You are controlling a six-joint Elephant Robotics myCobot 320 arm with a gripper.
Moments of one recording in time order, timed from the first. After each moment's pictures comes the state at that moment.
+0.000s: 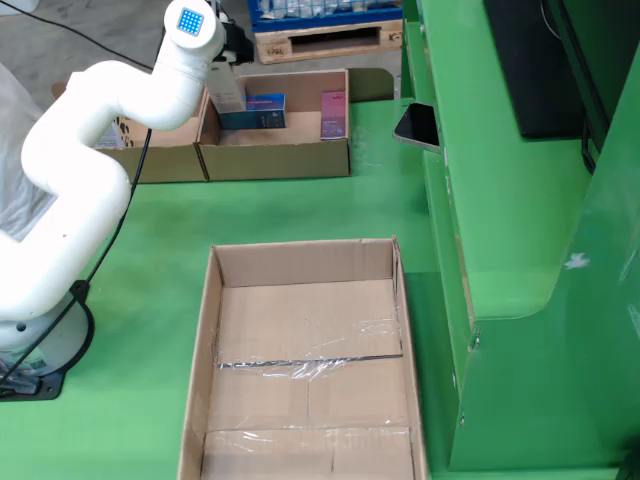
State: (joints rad) arm 0.98 -1.27 -0.01 0.44 2.21 -0.40
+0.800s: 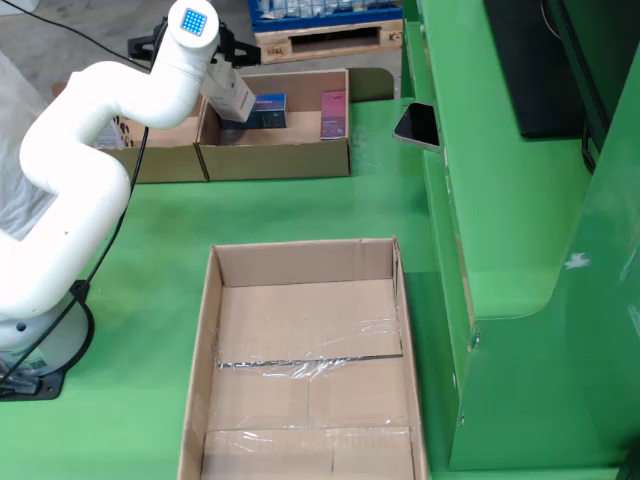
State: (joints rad) arm 1.00 -1.28 -0.02 0.43 2.27 -0.40
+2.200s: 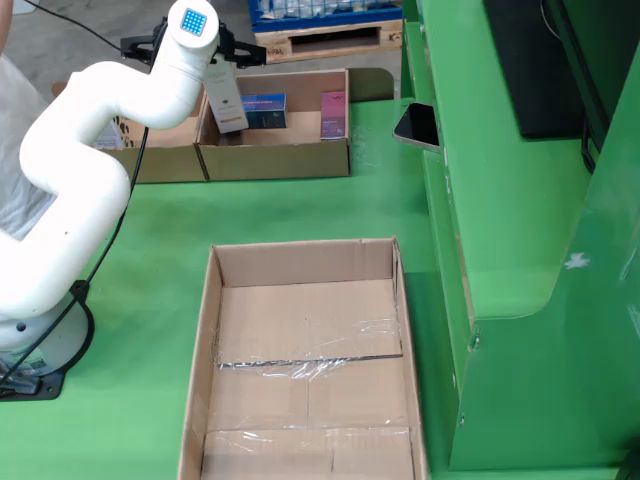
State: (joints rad) arm 1.00 -1.28 -0.02 0.43 2.27 -0.40
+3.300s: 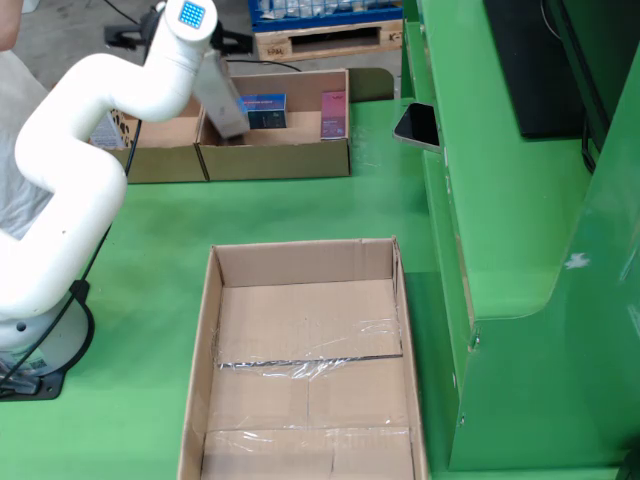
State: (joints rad) arm 1.00 -1.24 -0.02 0.38 2.36 -0.40
